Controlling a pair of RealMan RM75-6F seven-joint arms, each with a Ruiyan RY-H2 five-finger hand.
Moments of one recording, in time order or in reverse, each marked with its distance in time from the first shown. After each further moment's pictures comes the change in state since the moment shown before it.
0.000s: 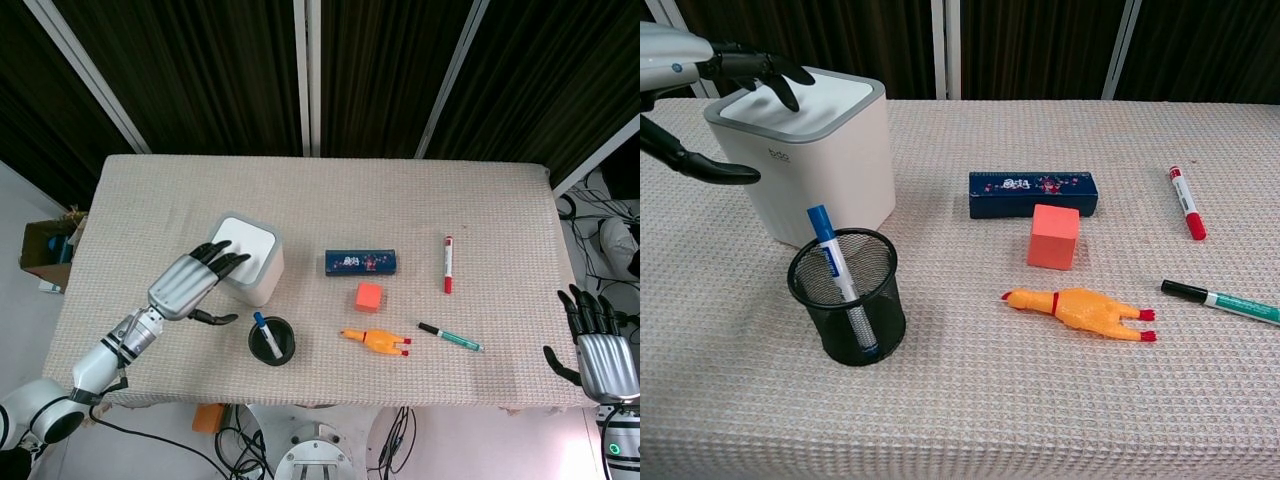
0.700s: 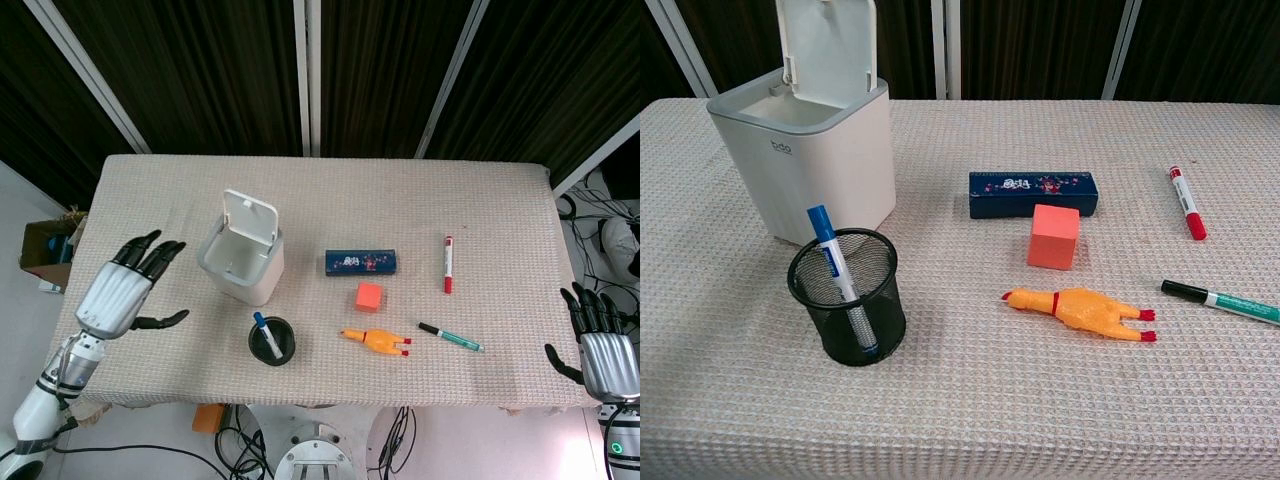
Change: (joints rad) left arm 0.265 0.094 0.049 -0.064 0.090 0.448 0.095; right arm 0.001 -0.001 0.007 0.011 0.001 0.008 0.027
